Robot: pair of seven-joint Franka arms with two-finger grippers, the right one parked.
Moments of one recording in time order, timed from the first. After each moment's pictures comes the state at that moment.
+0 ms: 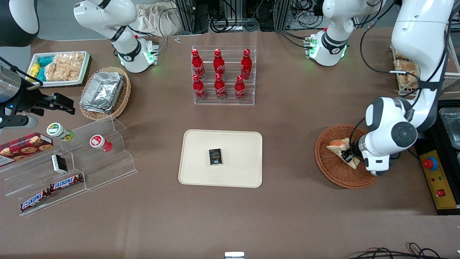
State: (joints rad) arm 0.17 0.39 -0.25 -1.91 0.14 2.18 -0.93
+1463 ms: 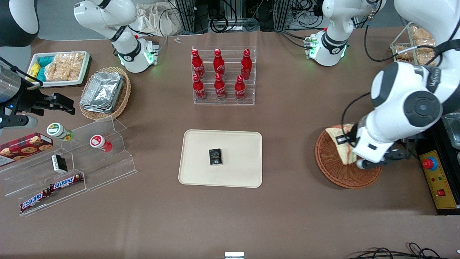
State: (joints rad) arm 0.14 0.31 -0.45 -1.58 0.12 1.75 -0.54
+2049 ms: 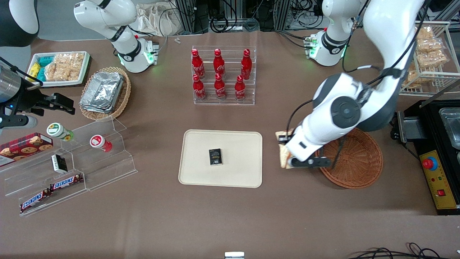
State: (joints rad) arm 0.01 0.55 -0.61 -1.47 0.13 1.94 -0.55
